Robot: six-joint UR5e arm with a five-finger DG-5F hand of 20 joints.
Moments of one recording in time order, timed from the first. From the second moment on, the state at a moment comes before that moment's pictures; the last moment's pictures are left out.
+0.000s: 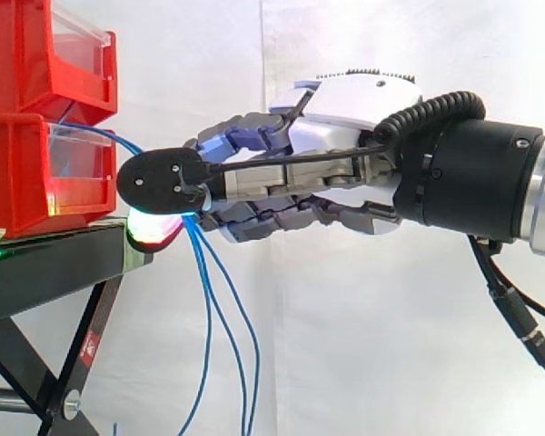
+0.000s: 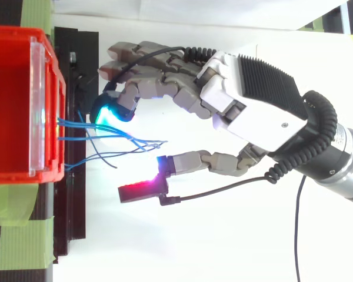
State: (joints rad) arm 0.28 -2.02 -1.78 -2.22 -0.95 -0.98
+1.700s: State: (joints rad) arm 0.24 -1.99 -1.78 -2.29 -0.99 -1.00
